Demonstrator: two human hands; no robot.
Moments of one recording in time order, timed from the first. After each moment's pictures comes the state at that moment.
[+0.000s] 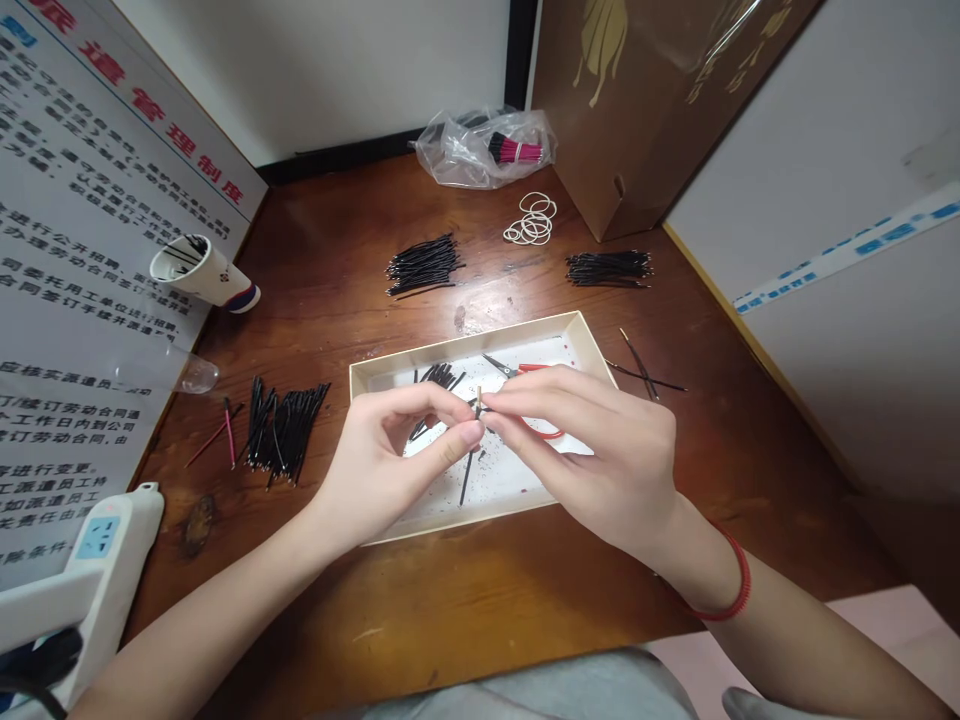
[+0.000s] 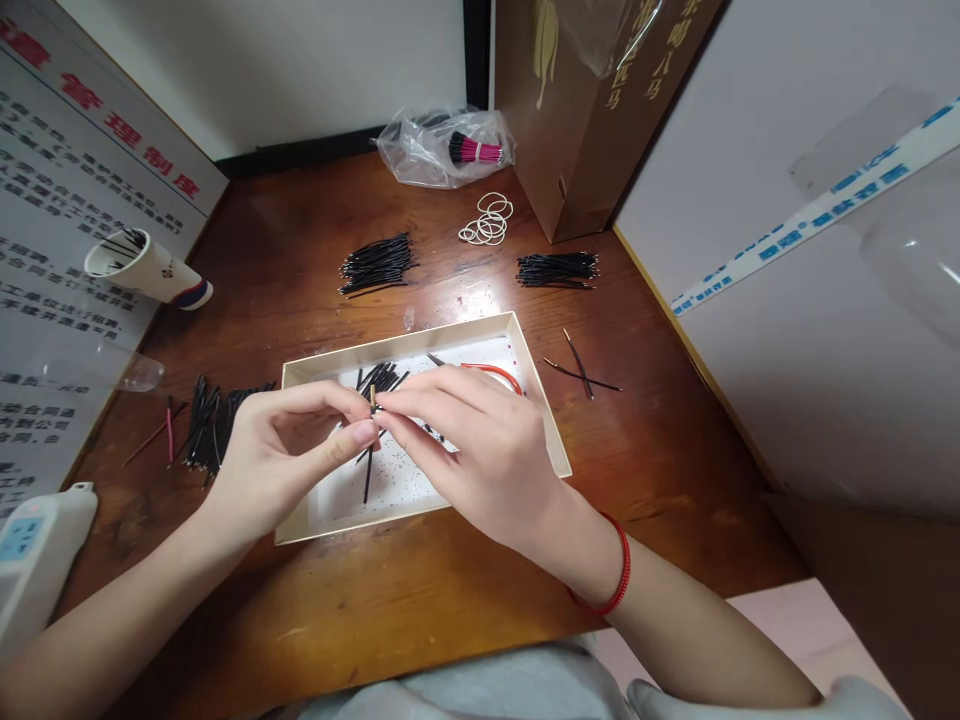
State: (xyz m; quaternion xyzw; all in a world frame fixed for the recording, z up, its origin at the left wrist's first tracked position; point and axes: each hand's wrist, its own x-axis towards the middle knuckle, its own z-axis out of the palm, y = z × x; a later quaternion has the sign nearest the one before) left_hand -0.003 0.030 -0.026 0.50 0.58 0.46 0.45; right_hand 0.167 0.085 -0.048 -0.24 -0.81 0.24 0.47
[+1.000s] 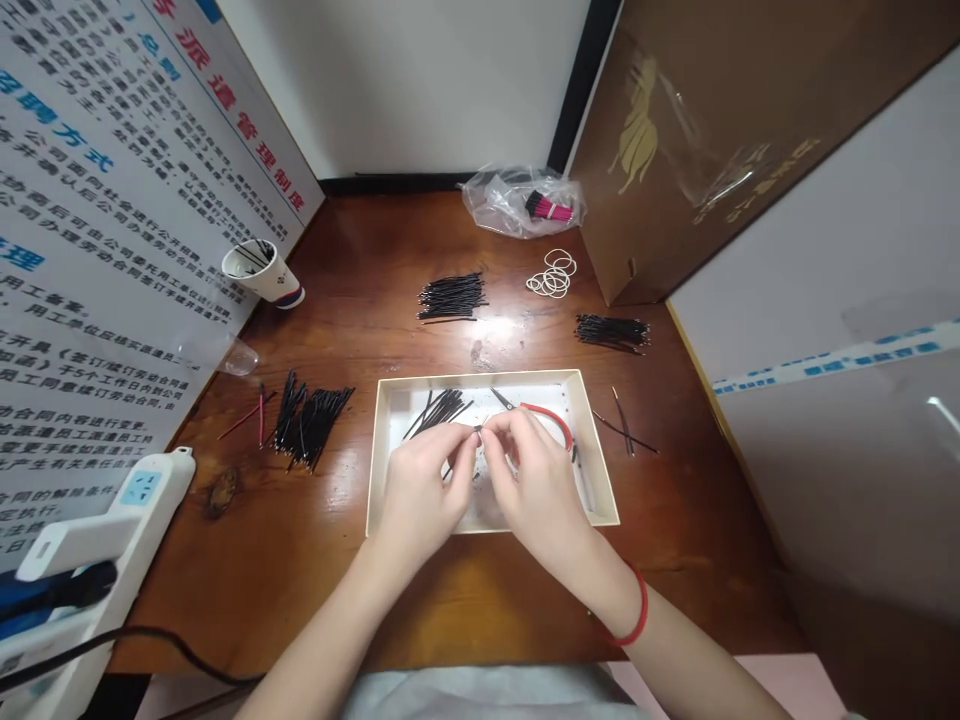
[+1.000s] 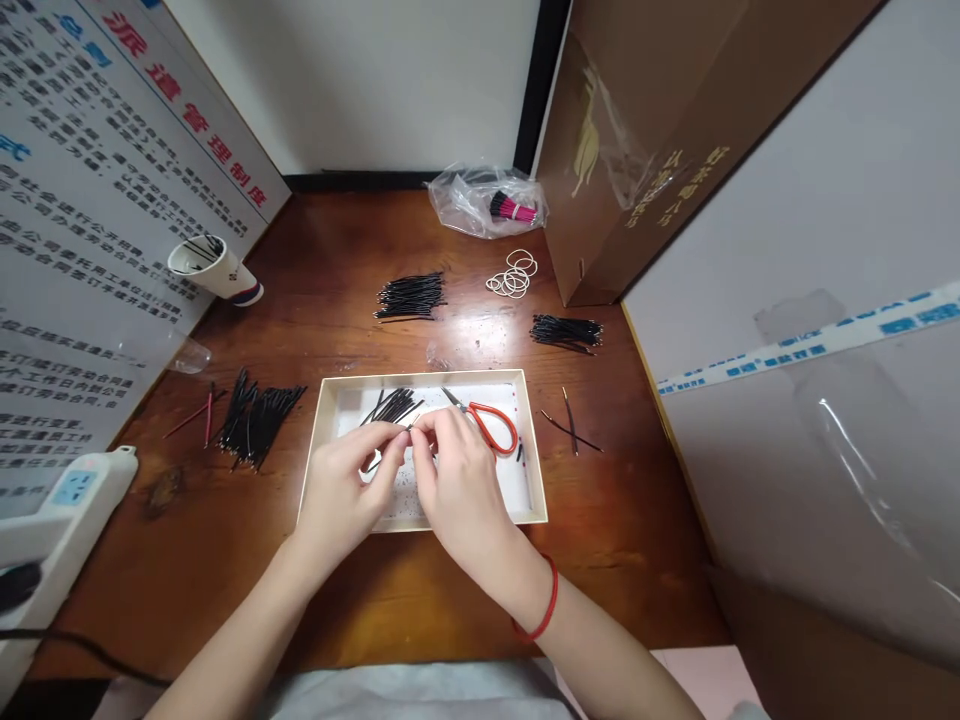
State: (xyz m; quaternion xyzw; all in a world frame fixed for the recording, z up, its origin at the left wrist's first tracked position) left_hand 0.026 0.020 -0.045 0.56 0.70 0.40 0.20; right_hand 0.149 0.083 -0.056 -0.34 -0.83 0.30 0.33
